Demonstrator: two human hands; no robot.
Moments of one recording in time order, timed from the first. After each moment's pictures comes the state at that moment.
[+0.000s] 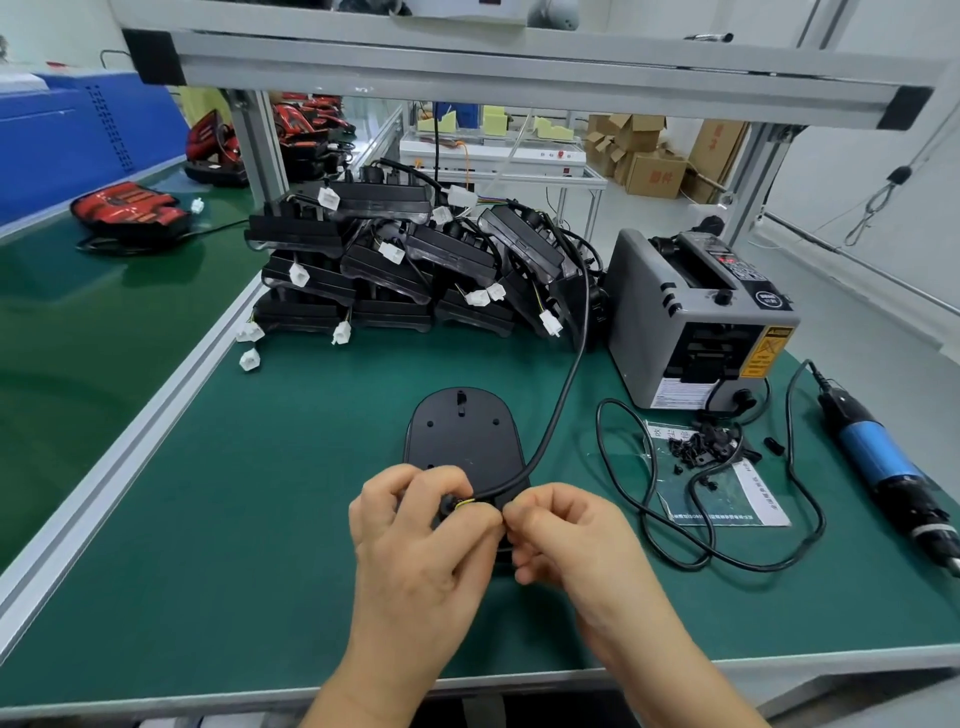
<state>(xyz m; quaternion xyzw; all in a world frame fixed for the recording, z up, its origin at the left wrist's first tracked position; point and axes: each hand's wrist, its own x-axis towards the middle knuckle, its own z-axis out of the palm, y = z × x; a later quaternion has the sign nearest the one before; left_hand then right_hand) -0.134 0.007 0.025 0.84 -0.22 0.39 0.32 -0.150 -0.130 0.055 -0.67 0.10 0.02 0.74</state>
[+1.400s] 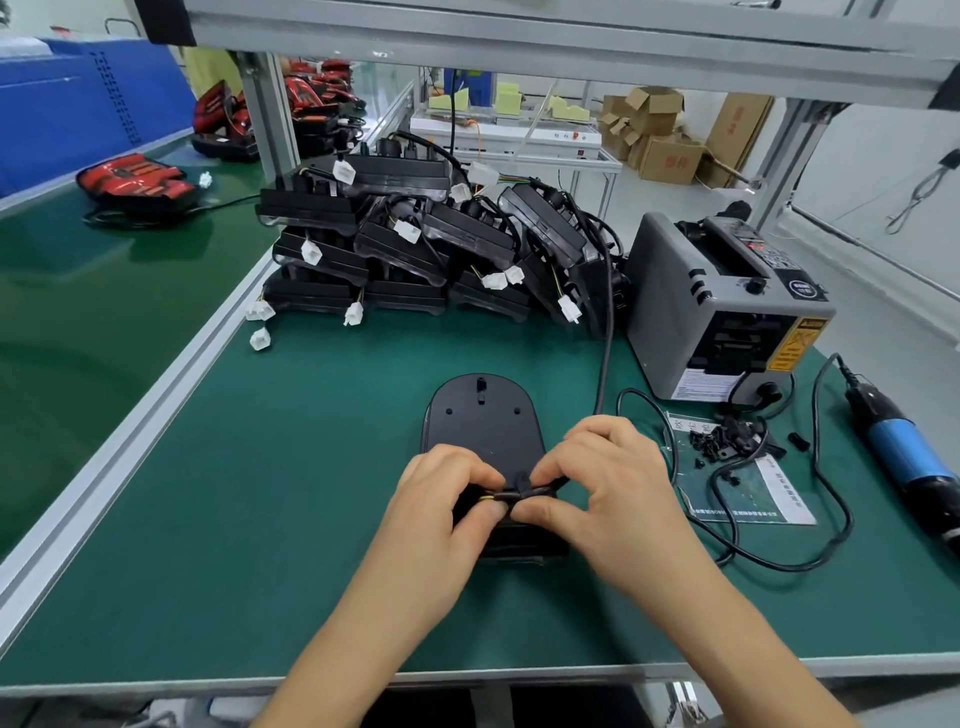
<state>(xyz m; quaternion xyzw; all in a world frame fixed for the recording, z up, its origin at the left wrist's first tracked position) -0.119 0.020 0.038 0.86 -0.20 0.09 0.46 -0.125 -0.152 0.060 -0.94 -0.12 -0.18 0.25</state>
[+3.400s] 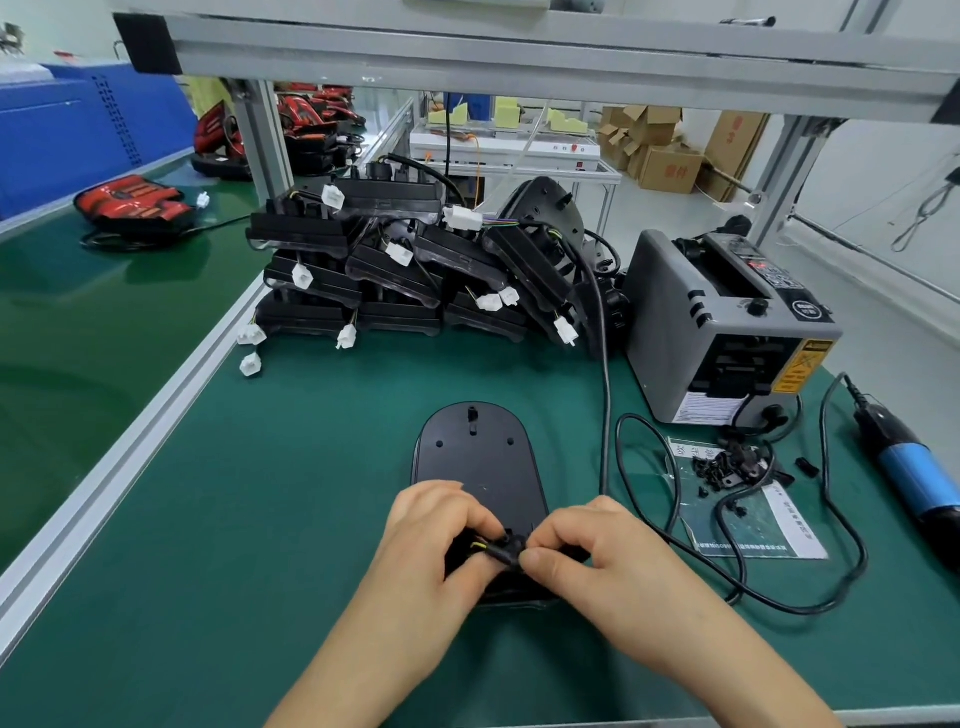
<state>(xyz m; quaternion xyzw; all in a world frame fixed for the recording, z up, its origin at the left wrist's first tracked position) -0.115 0.022 0.036 0.86 -0.22 0.05 0.46 -0.136 -0.157 0.071 -0.93 -0.05 0.07 0.37</state>
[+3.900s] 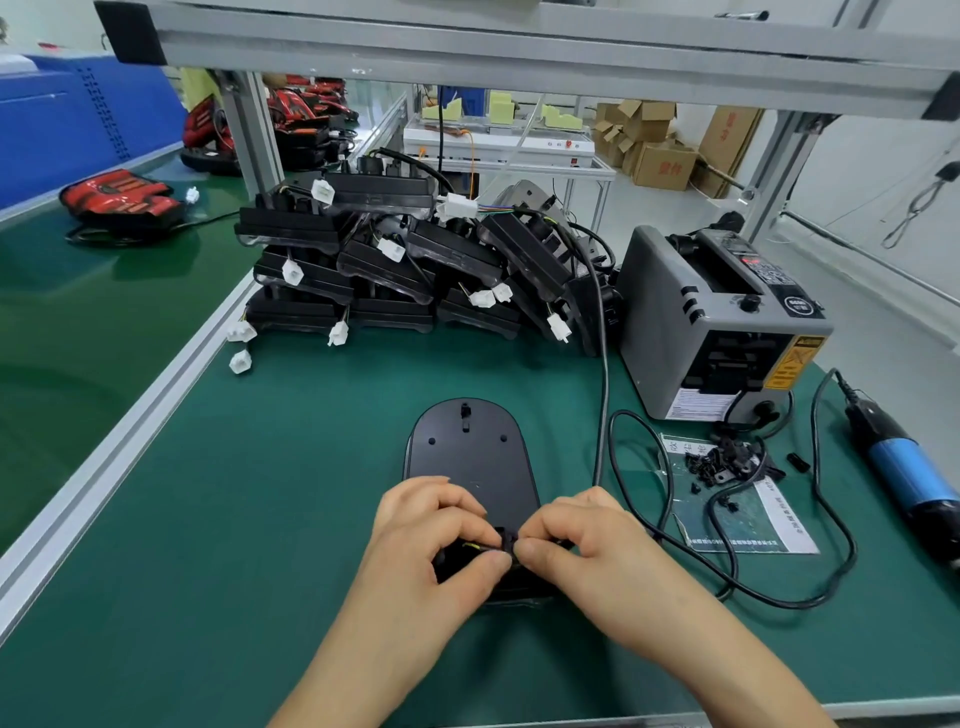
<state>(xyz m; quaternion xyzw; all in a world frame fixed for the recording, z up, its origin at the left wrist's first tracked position) -0.120 0.017 0.036 0.84 -0.18 0.06 0.51 -0.128 -0.156 0.066 -0.92 -0.04 0.09 0.38</state>
